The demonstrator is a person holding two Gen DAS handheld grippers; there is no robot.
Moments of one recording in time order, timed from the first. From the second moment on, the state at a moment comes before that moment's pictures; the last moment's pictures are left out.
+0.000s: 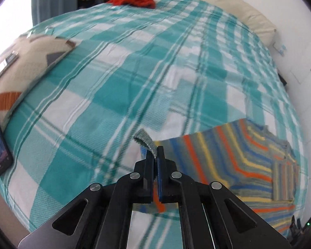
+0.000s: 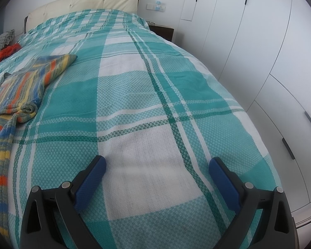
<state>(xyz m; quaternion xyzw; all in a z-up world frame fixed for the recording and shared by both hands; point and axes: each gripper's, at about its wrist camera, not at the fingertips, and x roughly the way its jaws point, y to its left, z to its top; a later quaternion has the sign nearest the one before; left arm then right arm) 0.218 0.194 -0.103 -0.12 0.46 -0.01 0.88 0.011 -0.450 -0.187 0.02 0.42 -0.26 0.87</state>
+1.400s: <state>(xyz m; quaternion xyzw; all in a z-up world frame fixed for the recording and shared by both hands) 0.140 0.076 -0.160 0.04 0.49 -0.05 0.87 0.008 -0.445 -0.186 0.01 0.42 -0.26 0.87</state>
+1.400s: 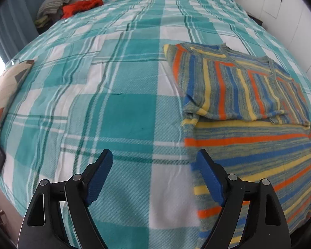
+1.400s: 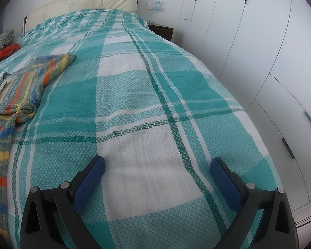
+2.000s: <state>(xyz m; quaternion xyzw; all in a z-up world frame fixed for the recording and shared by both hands) 0.110 0.123 -0.209 -0.01 0.48 -0.01 0.87 0.007 -0.445 -0.186 0.01 0.41 -0.26 0.87</state>
